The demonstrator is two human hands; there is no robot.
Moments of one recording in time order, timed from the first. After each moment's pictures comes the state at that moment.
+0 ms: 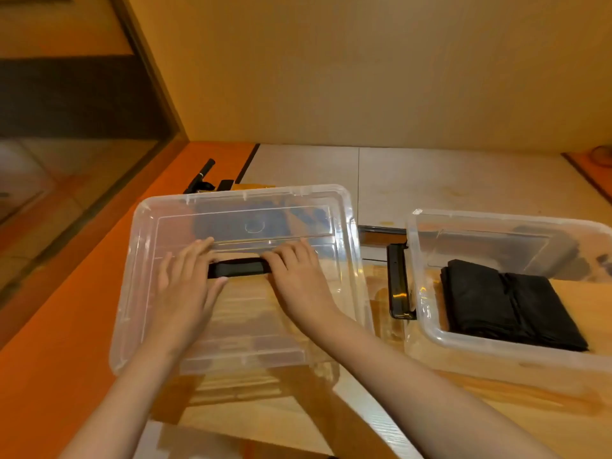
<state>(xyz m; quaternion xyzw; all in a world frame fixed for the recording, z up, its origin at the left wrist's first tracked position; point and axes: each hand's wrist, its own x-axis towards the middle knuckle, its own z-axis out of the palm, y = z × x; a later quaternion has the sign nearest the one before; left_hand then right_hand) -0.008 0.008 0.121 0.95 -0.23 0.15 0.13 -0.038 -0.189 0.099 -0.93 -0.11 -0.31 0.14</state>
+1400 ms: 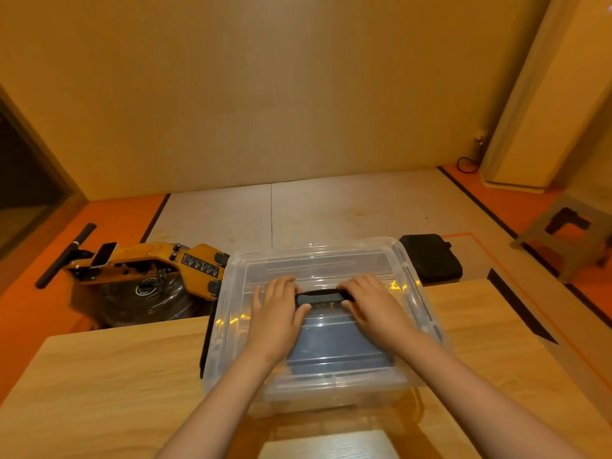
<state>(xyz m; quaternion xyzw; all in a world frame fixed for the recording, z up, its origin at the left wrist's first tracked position) -0.117 -0.415 0.111 0.90 -0.37 0.02 0.21 -0.220 -0.596 0.112 -0.97 0.06 -0.14 0.18</state>
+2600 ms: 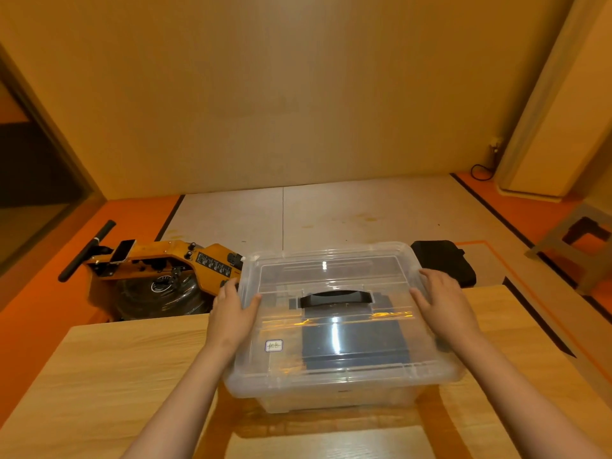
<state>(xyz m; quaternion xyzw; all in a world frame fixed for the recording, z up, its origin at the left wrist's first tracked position) -0.058 -0.338 0.093 0.93 -0.15 -0.03 0.34 -0.253 -0.645 0.102 -0.92 0.31 -0.16 0.18</state>
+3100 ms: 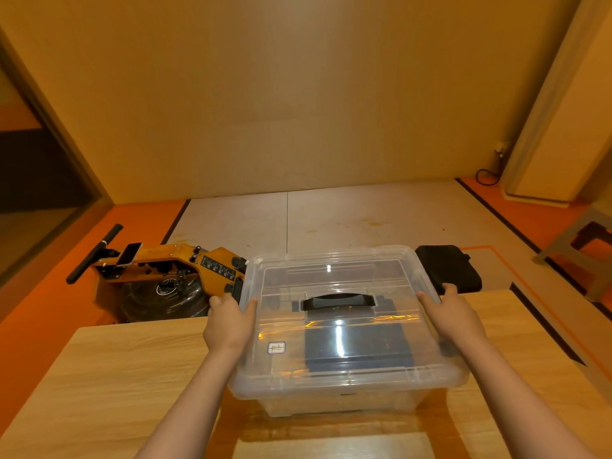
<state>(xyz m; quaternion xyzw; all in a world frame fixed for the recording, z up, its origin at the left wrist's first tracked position) -0.072 -0.341 0.104 0.97 -0.04 -0.02 0.25 -0.248 -0.652 0.092 -0.84 0.46 -0.06 0.29</state>
